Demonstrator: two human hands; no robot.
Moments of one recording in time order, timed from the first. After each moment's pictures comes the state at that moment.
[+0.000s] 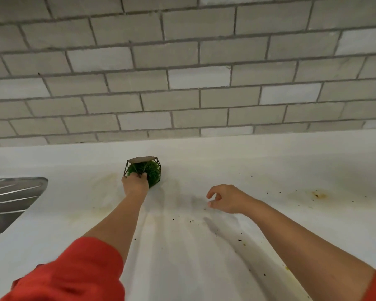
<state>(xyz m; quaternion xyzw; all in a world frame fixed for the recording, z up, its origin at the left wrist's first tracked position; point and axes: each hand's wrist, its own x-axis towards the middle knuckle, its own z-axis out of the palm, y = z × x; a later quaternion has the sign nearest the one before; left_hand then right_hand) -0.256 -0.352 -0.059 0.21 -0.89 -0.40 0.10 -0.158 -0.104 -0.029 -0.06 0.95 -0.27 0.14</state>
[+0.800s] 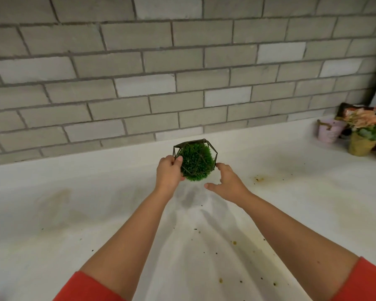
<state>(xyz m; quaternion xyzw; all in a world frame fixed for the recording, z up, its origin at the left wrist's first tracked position) -0.172 -0.168 0.000 -0.10 -0.79 -0.60 0.04 -0.099 -0.020 -0.014 0.11 0.91 -0.39 -0.08</state>
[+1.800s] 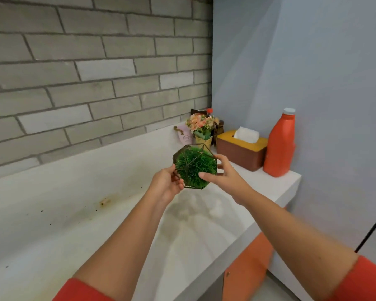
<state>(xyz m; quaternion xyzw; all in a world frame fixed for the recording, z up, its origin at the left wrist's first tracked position) 0.006 0.254 0.007 -0.04 -0.56 -0.74 -0.37 0.134 0.367 -0.001 0.22 0.74 -0.59 -0.23</state>
